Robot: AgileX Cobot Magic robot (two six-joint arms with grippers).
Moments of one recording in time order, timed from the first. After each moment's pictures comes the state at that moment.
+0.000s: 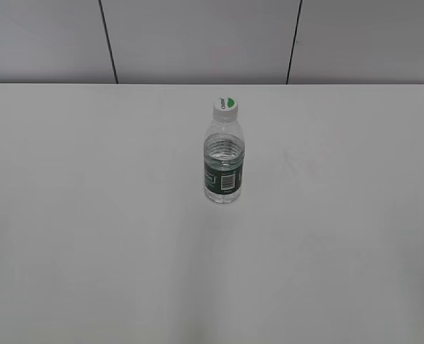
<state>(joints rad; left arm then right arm) -0.04 0.13 -0.59 0.14 0.82 -0.24 -0.06 -0.01 -0.52 0.15 1.03 -0.31</state>
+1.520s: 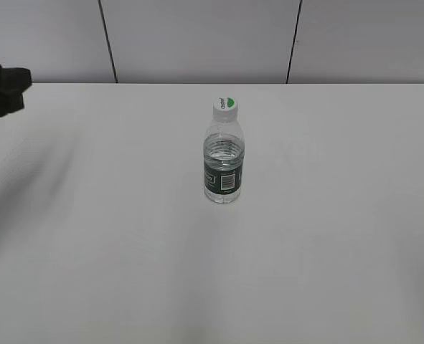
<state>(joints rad) -0.08 1.45 -0.59 0.38 -0.54 -0.24 -0.06 -0.01 -0.52 0.15 1.03 -0.31</state>
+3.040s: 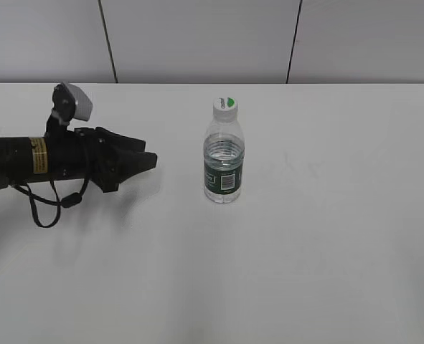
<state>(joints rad) -0.14 2.08 -0.88 1.12 -1.01 -0.51 -0.06 -0.01 -0.52 0.15 1.03 -0.31</state>
